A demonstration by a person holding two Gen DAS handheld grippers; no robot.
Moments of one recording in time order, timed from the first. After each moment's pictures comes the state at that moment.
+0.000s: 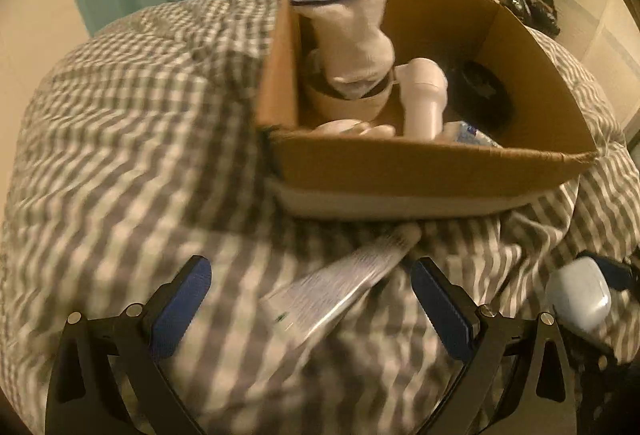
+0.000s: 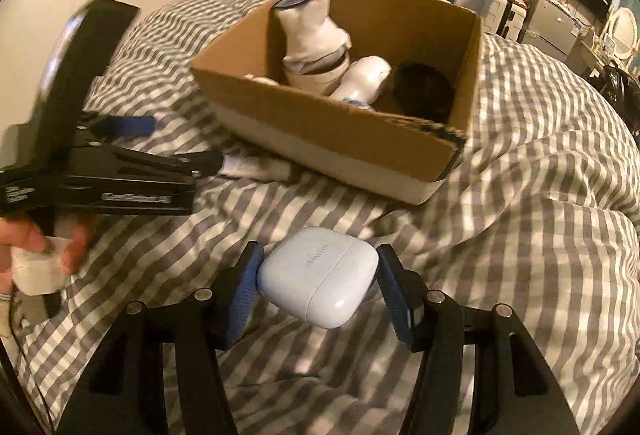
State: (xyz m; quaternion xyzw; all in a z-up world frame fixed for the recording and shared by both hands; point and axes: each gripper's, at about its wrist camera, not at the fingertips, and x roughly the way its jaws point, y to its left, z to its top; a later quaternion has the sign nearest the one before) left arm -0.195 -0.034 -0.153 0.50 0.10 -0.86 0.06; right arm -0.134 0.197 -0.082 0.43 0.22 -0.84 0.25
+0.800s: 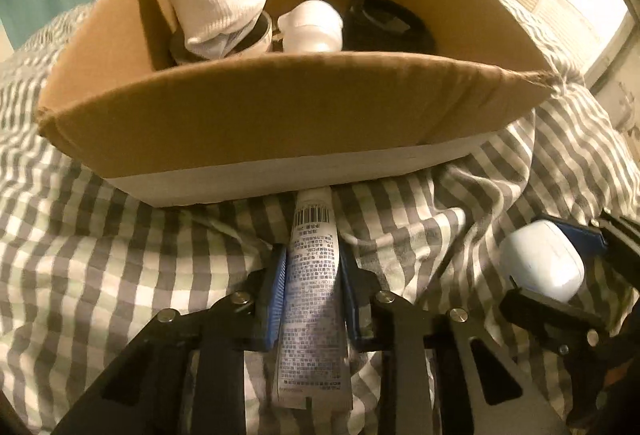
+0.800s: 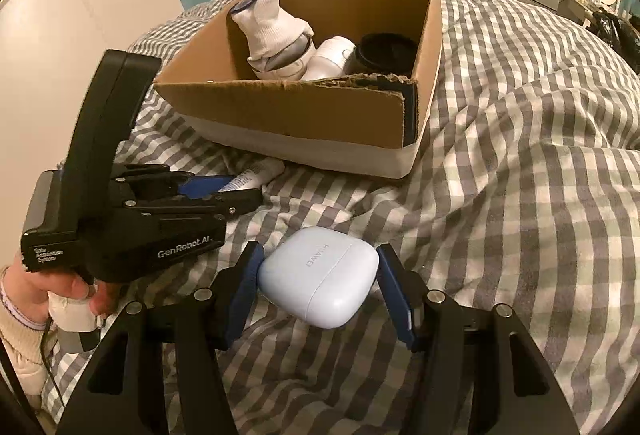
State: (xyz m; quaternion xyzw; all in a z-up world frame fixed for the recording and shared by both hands) left arm -0.209 0.000 -0.177 0.53 0.08 -0.84 -0.06; right arm -0.140 0.220 -0.090 0.45 0.16 -0.84 0.25
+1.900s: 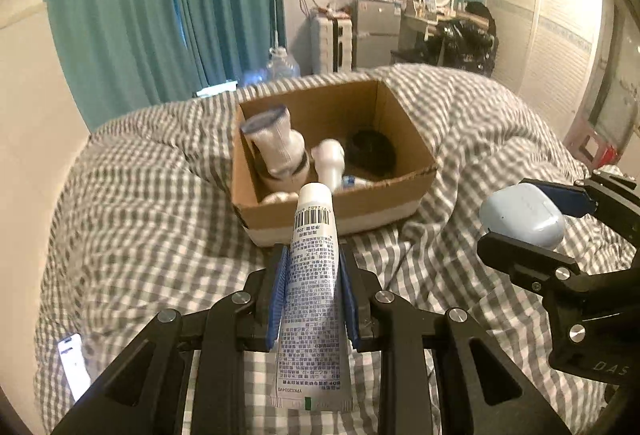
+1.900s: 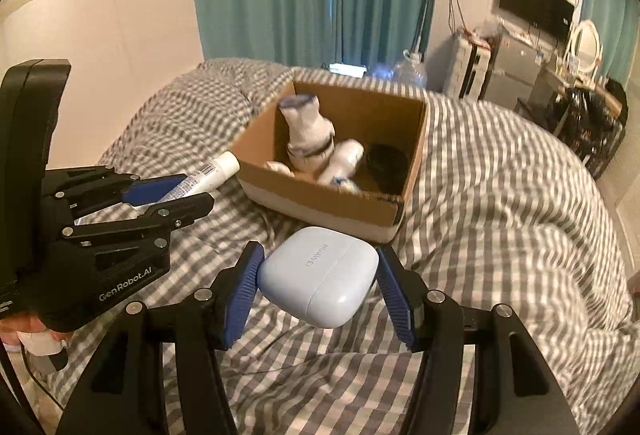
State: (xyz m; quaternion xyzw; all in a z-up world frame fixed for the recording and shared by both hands) left arm -0.098 0.006 -0.032 0.39 0.03 -0.92 0.01; right arm -0.049 0.193 0.016 0.31 0.21 -0.89 0.25
